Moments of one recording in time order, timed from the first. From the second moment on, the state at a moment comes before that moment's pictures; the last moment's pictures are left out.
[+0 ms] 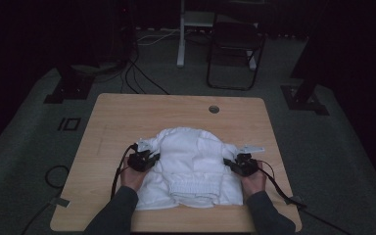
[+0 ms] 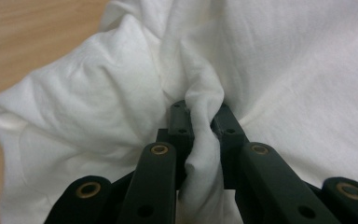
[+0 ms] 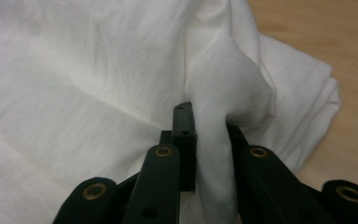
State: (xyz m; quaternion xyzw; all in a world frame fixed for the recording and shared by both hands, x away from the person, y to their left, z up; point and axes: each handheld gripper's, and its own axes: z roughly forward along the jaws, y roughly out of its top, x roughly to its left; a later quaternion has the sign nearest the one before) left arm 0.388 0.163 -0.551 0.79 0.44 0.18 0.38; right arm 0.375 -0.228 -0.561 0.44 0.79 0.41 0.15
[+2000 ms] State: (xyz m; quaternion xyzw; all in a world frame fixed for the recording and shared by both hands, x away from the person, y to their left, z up) left arm 0.393 0.147 -0.439 0.74 0.42 0.18 0.49; right arm 0.376 -0.215 -0.437 0.43 0.70 0.51 0.24
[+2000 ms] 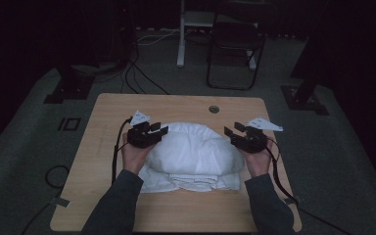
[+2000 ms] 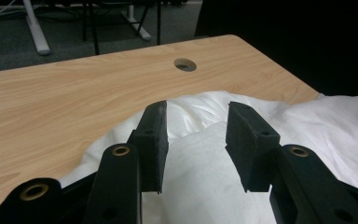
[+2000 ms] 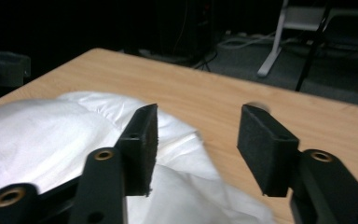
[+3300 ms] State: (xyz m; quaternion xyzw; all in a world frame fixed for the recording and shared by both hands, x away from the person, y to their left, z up) left arm 0.362 0.157 -0.553 0.79 0.43 0.21 0.37; right arm 0.330 -0.182 -0.566 0.47 0.76 0.41 0.19
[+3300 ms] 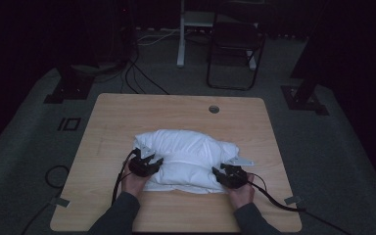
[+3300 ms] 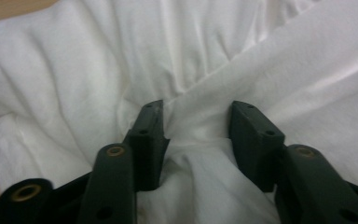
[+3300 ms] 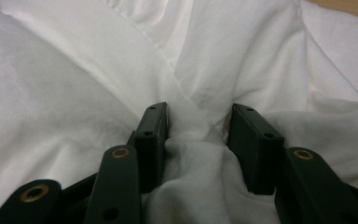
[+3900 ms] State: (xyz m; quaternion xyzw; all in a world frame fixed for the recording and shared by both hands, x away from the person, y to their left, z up) left arm 0.357 0.188 -0.555 0.73 0.54 0.23 0.35; right arm 0.330 -0.185 -0.567 0.47 0.76 0.42 0.18
